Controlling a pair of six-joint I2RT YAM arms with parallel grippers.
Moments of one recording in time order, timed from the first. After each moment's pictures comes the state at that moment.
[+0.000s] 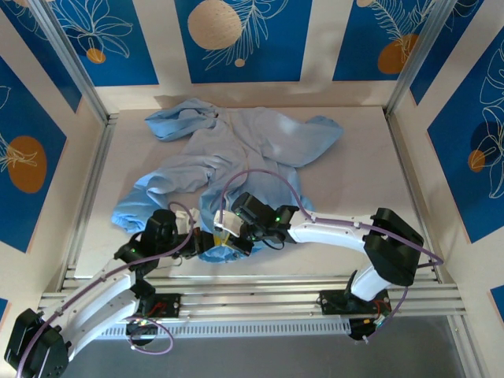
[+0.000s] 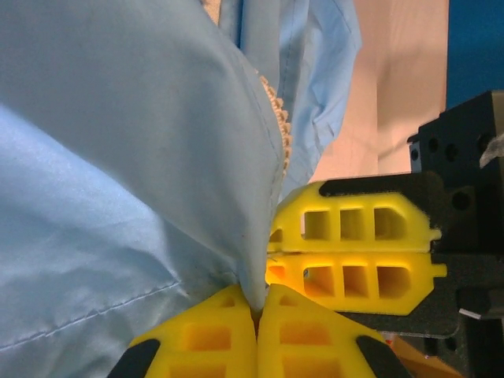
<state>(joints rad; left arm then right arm) -0.57 0.73 0.30 -0.20 0.58 -0.93 1.06 1.56 0.96 -0.32 -0.23 -0.15</state>
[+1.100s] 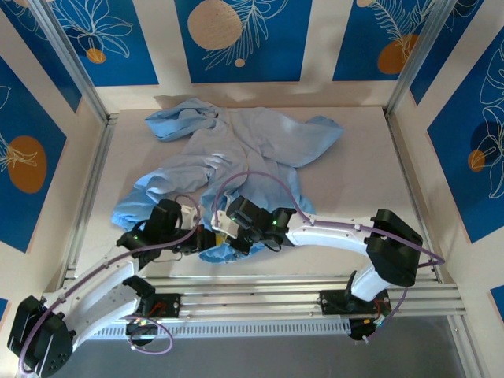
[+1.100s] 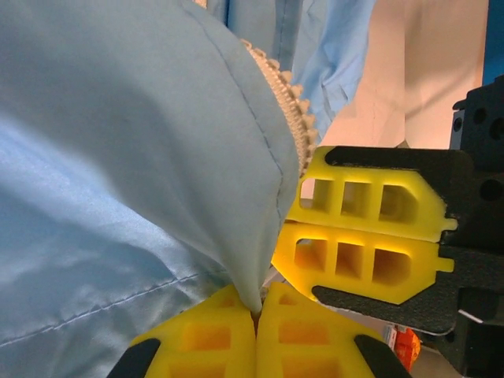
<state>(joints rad) -0.56 0.85 0.45 -0.38 0.63 -0.77 1.10 1.55 1.00 -0.37 -0.05 -0.17</state>
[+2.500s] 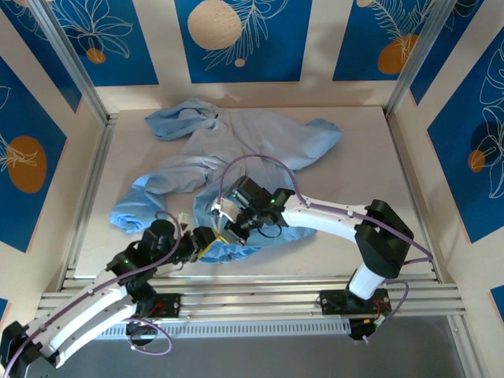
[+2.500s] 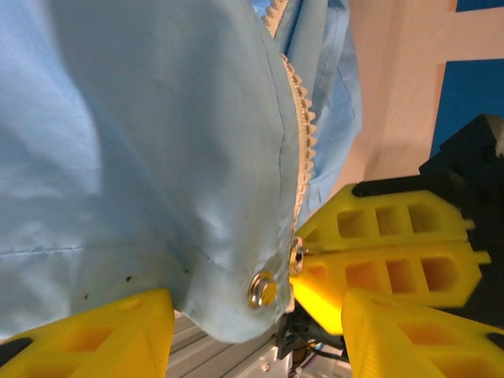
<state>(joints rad) -0.72 0.57 0.28 -0.25 0.29 -1.31 0.96 1.64 1.13 -0.47 -0.47 -0.01</state>
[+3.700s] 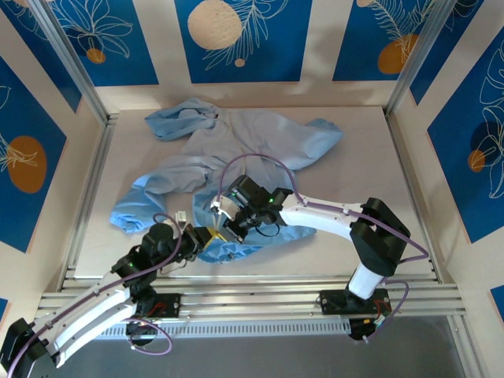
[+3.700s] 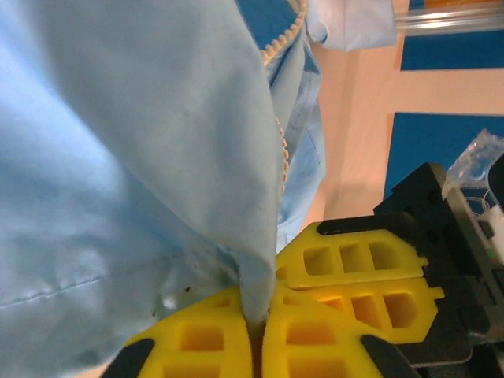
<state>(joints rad) -0.71 0.55 0.19 -0.05 0.22 -1.41 0.96 1.67 1.13 -0.42 -0.47 0.01</state>
